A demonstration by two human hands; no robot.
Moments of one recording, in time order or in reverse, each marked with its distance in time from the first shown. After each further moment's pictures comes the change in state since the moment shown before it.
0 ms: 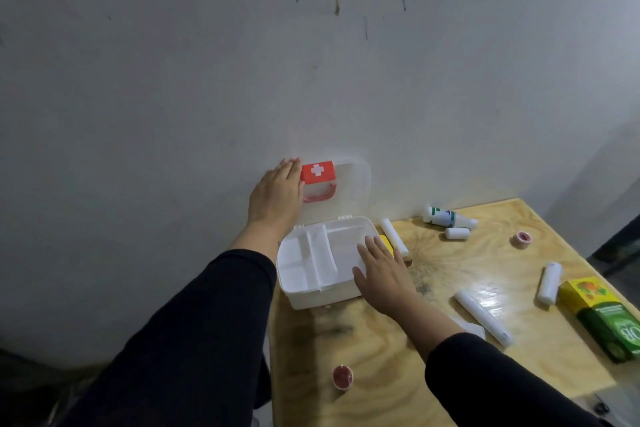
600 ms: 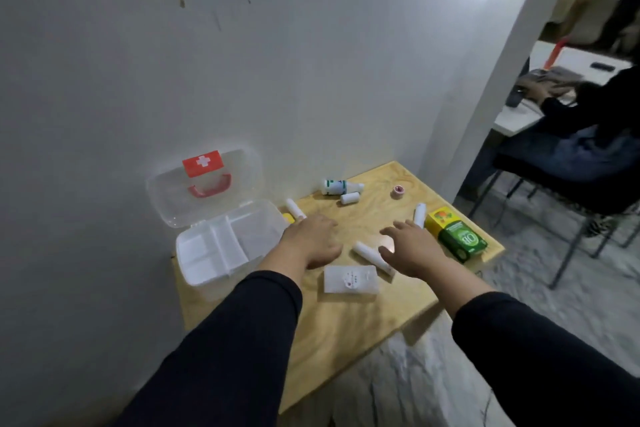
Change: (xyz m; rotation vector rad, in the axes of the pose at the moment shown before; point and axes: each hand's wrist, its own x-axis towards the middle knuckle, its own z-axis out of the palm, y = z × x) left_hand -0.078 0.186 0.049 -0.084 -0.644 0.379; right_hand -0.127 0.149 -0.050 -0.053 0.044 0.404
